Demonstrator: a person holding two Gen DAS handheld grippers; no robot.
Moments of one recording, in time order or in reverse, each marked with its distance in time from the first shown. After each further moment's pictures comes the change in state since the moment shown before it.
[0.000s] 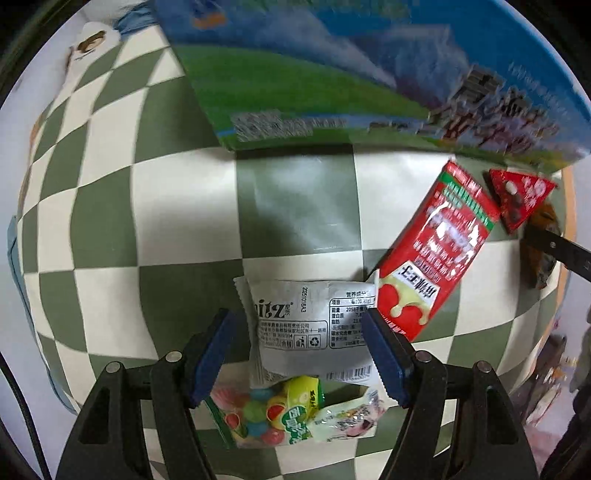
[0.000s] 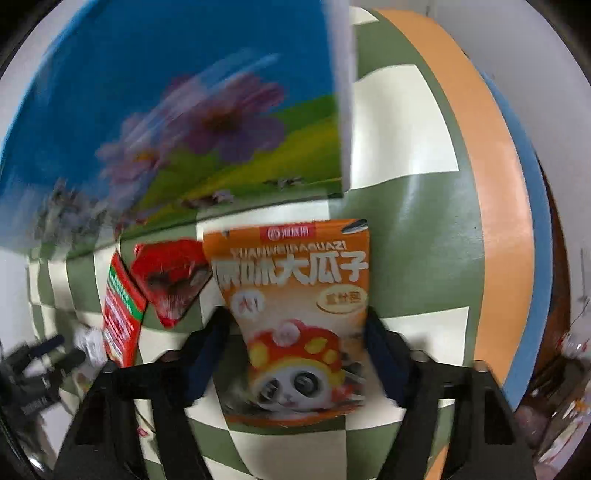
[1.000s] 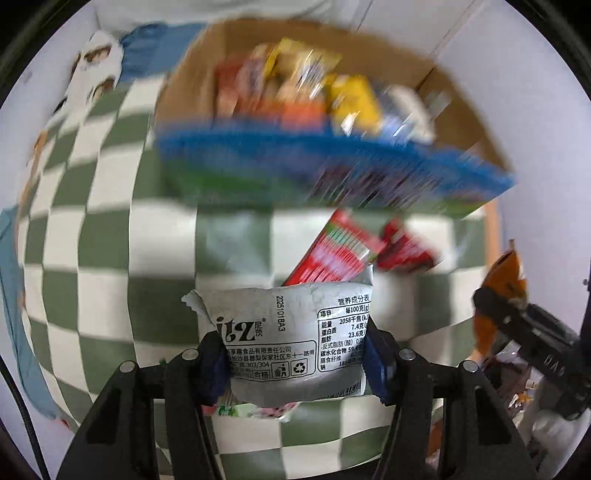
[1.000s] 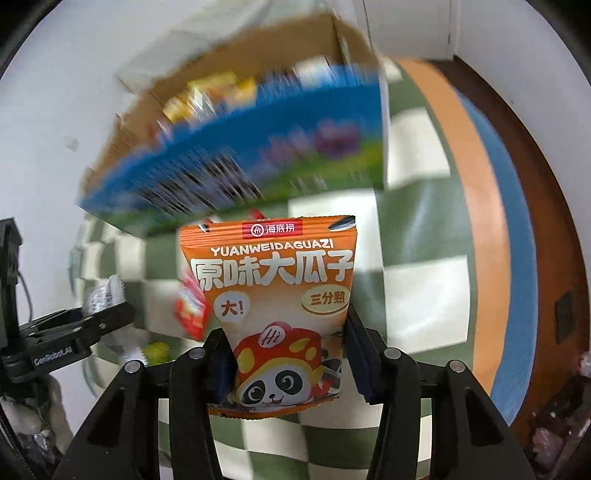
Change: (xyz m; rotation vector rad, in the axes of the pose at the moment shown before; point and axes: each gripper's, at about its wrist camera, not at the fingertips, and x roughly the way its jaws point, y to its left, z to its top) left arm -0.116 -0.057 -0.040 -0.067 -0.219 -0.157; right arm -0.089 0.019 -0.064 -0.042 -0.164 0.153
